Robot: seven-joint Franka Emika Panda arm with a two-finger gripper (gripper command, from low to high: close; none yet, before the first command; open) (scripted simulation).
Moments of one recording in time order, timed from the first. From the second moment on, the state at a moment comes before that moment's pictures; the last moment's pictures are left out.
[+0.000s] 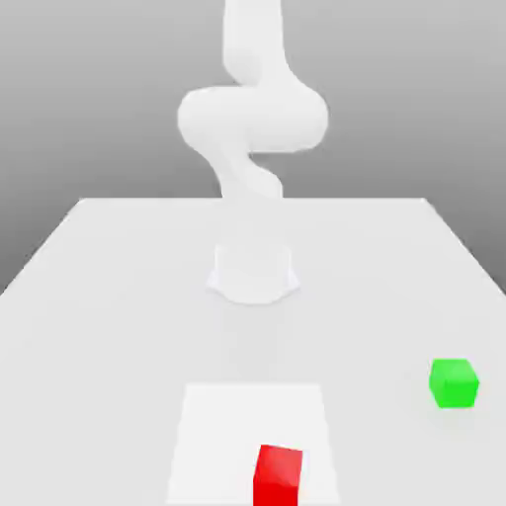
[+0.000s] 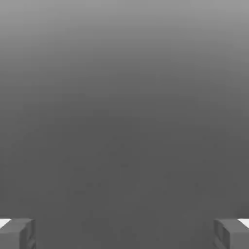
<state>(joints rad) -0.01 -0.71 0.02 -2.31 -0.01 2.33 0.83</state>
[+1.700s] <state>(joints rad) 0.27 0.05 0.38 -2.59 -0.01 2.64 1.03</state>
